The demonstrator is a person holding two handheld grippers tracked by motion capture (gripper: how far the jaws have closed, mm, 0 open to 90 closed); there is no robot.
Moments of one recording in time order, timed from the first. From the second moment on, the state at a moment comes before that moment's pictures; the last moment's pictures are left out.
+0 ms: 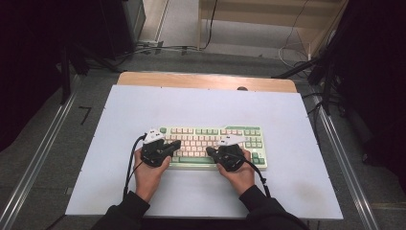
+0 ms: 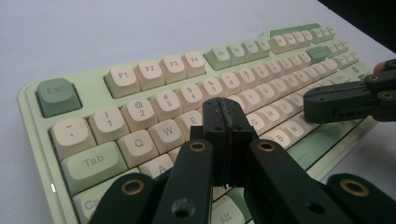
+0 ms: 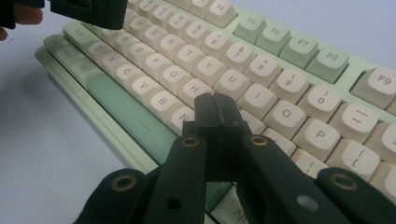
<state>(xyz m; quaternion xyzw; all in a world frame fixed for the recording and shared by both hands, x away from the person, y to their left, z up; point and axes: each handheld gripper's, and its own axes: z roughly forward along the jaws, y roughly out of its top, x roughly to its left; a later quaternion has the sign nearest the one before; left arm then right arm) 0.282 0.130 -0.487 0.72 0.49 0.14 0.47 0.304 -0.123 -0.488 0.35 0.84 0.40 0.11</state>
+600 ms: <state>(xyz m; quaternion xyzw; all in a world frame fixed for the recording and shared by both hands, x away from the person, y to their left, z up) 0.281 0.135 -0.485 0.71 0.50 0.14 0.48 0.304 -0.132 -0.478 0.35 0.83 0.42 0.12</state>
